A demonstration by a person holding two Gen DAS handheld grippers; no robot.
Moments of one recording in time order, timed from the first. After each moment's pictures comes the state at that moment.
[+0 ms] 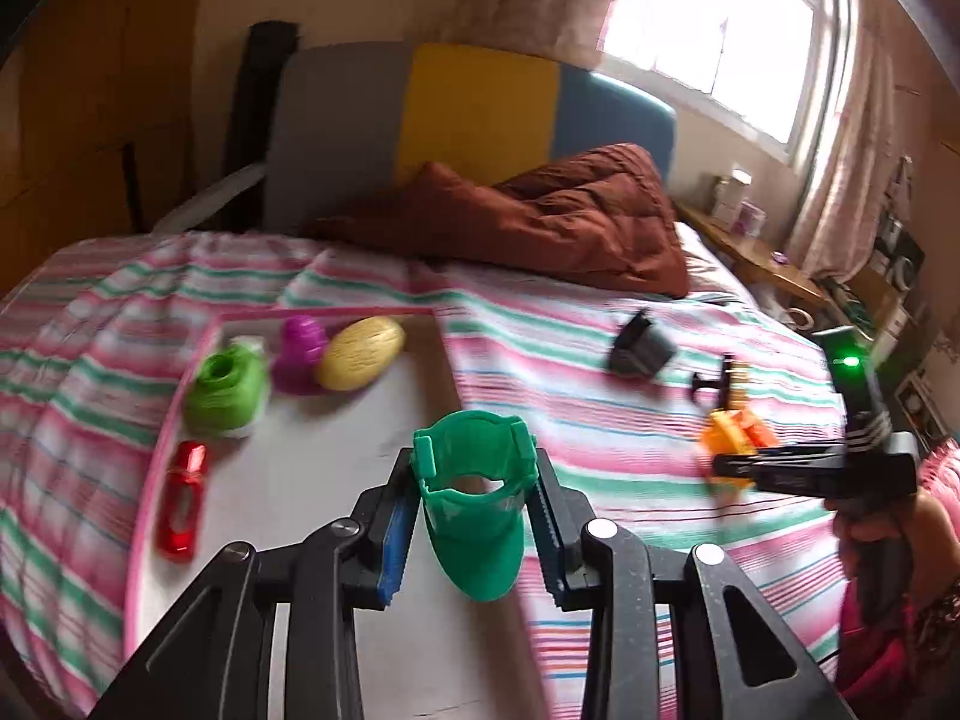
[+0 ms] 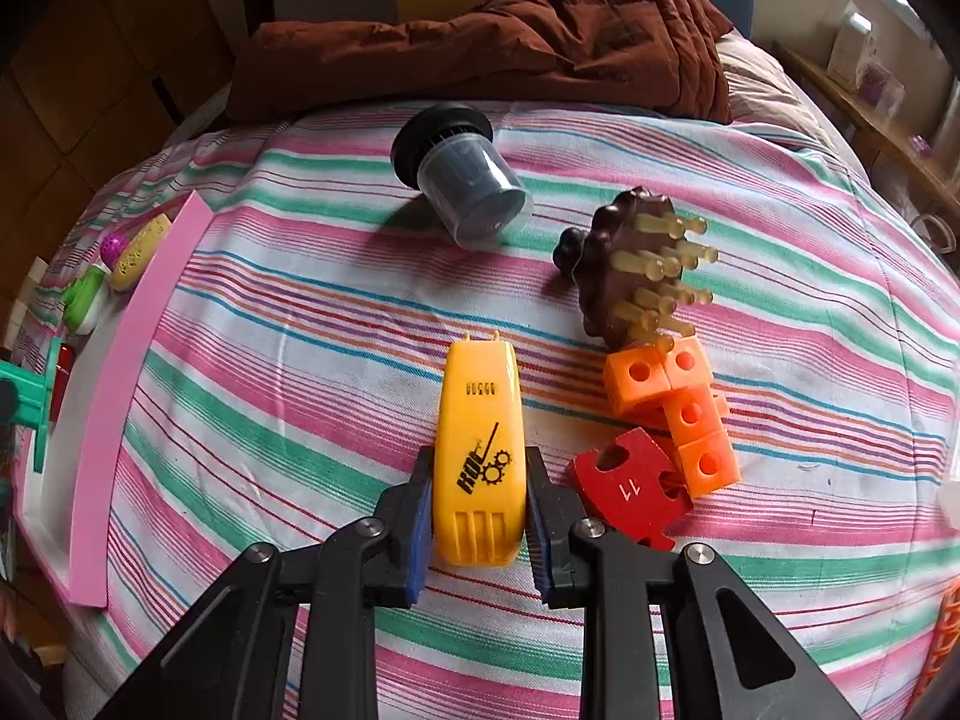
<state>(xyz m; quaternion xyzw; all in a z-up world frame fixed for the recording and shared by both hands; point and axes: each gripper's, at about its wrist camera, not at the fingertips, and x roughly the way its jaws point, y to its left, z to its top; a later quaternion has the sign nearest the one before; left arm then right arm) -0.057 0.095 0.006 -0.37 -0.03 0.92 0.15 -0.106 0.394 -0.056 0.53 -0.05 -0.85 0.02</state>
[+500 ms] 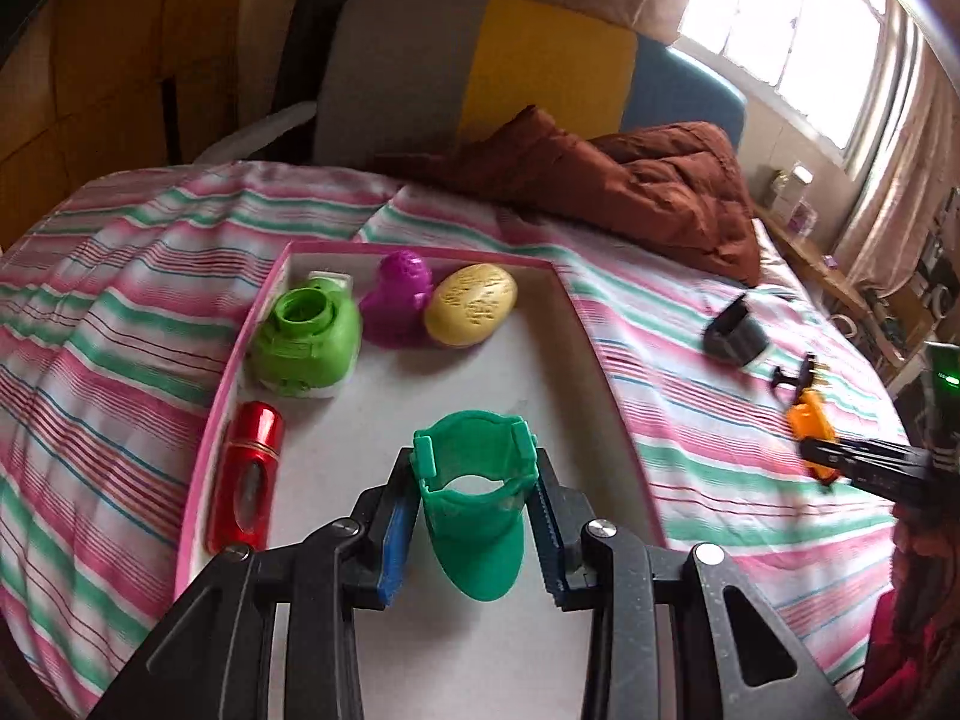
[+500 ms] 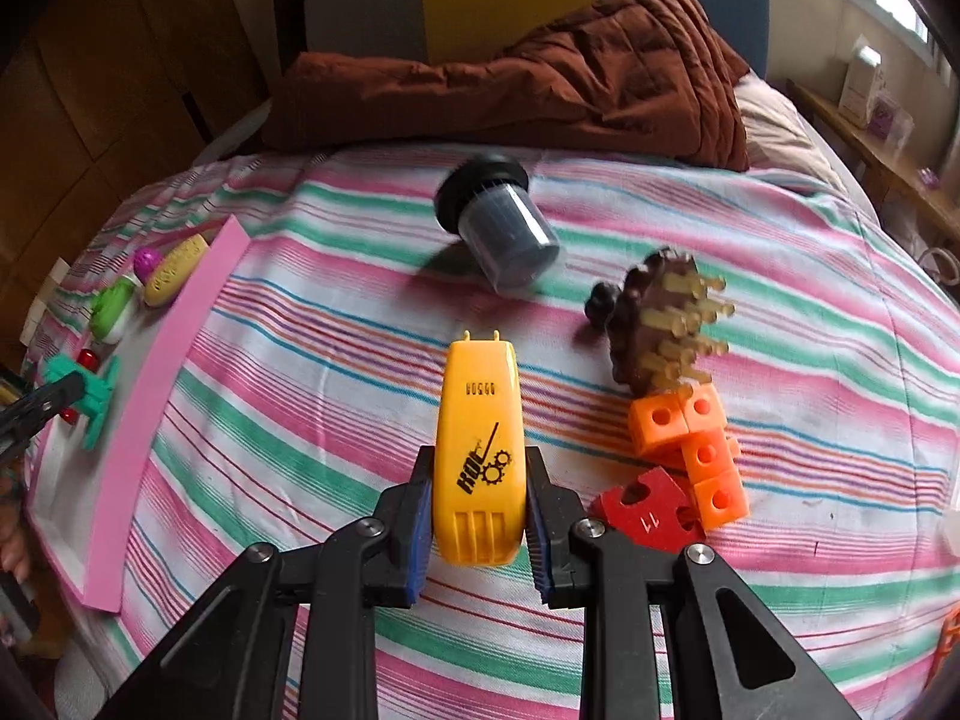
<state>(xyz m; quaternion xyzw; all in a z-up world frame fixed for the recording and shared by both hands) -0.098 0.051 -0.029 -0.43 -0.05 0.90 0.11 -0.090 0.392 -0.039 0.48 -0.04 -0.87 0.05</state>
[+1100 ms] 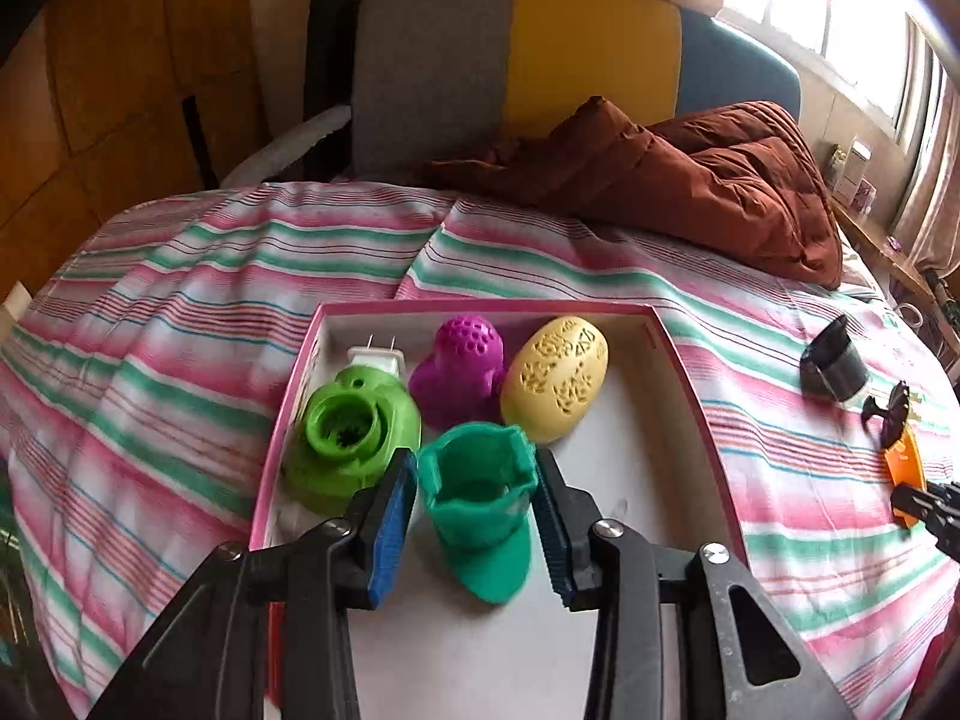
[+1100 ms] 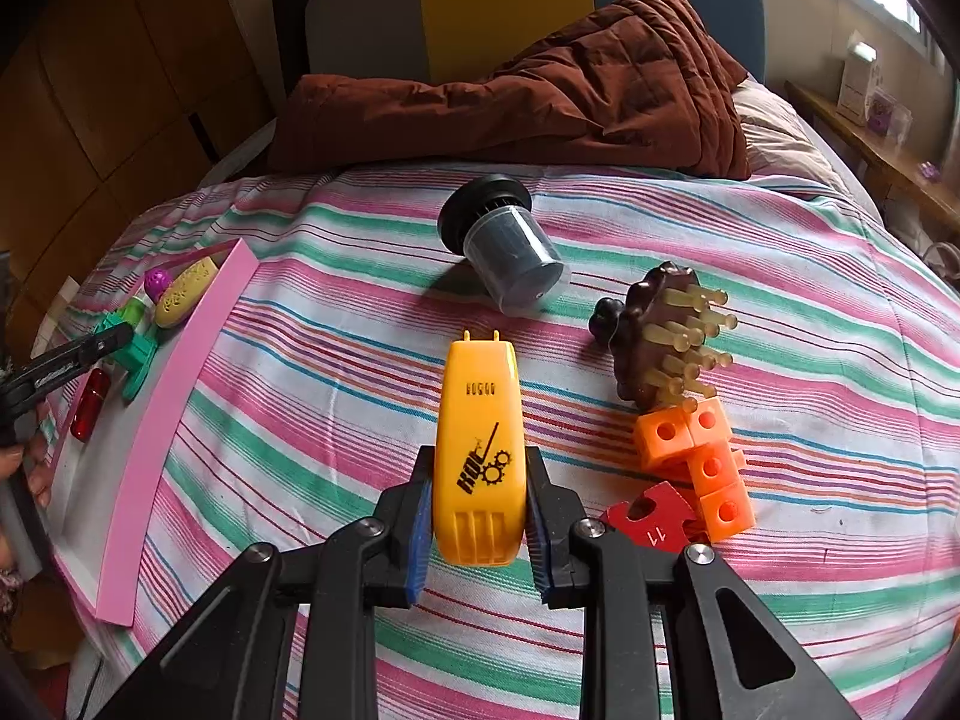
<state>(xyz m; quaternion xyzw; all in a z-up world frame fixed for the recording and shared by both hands) -0.152 0.052 -0.031 -0.44 0.00 0.90 0.05 -0.092 0.394 -0.037 0.47 -0.06 -0.88 0.05</state>
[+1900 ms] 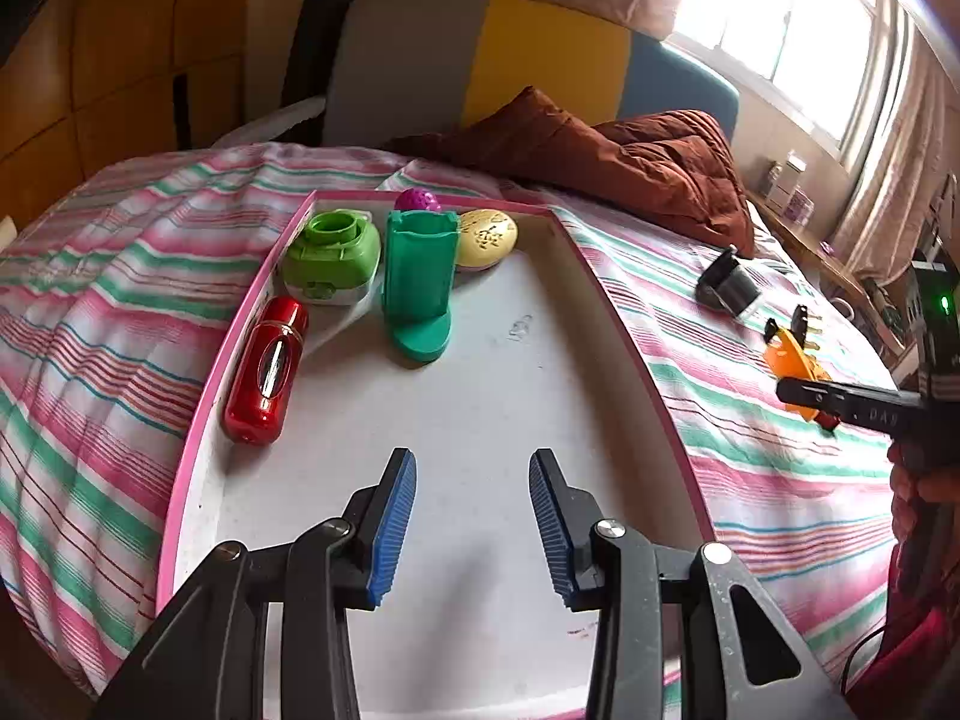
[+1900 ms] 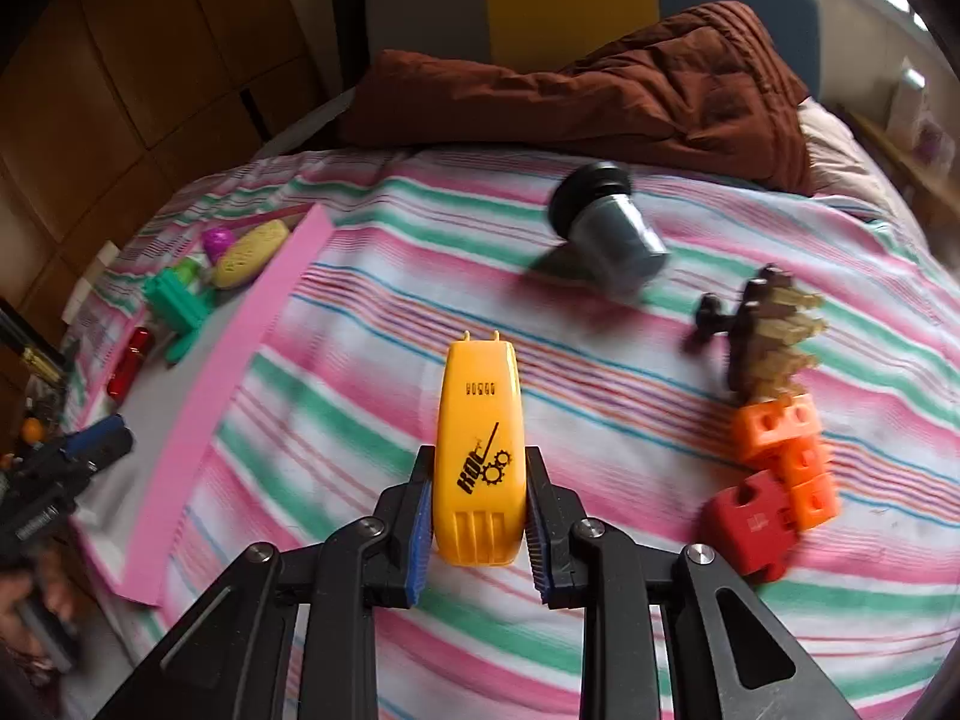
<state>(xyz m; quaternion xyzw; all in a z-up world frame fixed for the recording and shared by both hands) -0.042 0.046 -0.047 -0.42 -0.05 0.90 0.11 -0.080 0.354 -0.040 0.47 -0.05 -0.87 0.12</state>
